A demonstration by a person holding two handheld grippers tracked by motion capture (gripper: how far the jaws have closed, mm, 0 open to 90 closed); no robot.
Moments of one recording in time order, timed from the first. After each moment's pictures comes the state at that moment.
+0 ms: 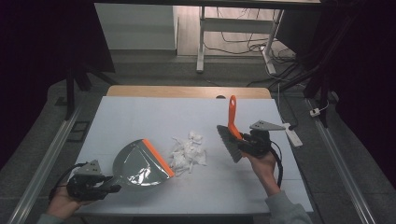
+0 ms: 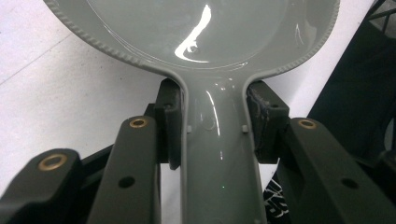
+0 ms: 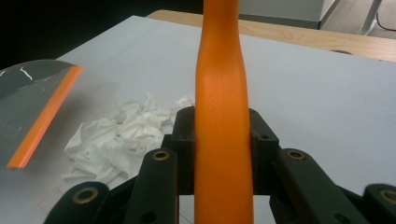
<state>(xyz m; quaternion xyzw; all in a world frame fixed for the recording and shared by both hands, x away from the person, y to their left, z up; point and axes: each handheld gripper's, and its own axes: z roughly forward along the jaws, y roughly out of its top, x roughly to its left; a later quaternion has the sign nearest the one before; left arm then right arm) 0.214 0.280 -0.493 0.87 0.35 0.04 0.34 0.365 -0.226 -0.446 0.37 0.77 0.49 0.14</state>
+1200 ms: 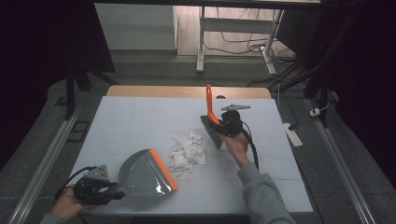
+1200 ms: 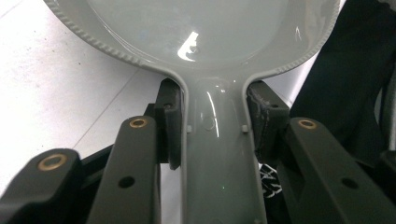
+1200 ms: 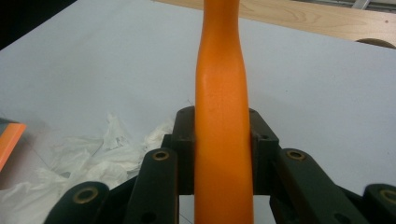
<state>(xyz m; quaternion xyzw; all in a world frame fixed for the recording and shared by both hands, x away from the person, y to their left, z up) 0.216 0.270 -0.506 0.90 0.32 0.01 0.31 0.443 -0.154 -0.469 0.41 0.80 0.43 0.13</state>
